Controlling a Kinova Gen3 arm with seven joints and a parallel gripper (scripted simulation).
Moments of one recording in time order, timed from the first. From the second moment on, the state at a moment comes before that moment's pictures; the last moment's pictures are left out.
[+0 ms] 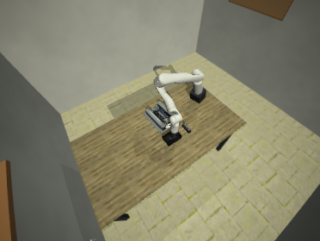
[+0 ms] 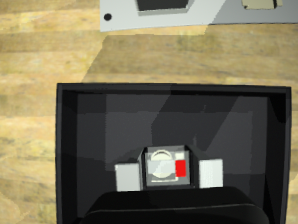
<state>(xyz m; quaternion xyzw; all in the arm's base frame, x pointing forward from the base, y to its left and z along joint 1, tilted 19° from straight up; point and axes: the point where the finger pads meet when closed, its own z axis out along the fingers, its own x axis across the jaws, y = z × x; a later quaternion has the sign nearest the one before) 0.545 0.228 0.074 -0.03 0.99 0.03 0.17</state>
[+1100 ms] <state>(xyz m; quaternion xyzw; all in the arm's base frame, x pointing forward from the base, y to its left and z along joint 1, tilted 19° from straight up) 0.541 0.229 0.072 -0.03 0.99 0.03 0.16</state>
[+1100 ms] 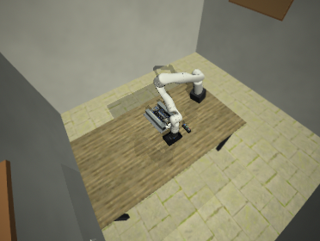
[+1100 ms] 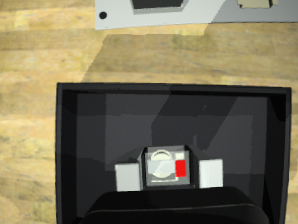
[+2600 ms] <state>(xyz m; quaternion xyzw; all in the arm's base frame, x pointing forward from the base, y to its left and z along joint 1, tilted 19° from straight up) 0.542 0.225 0.073 -0.03 0.99 0.03 0.16</state>
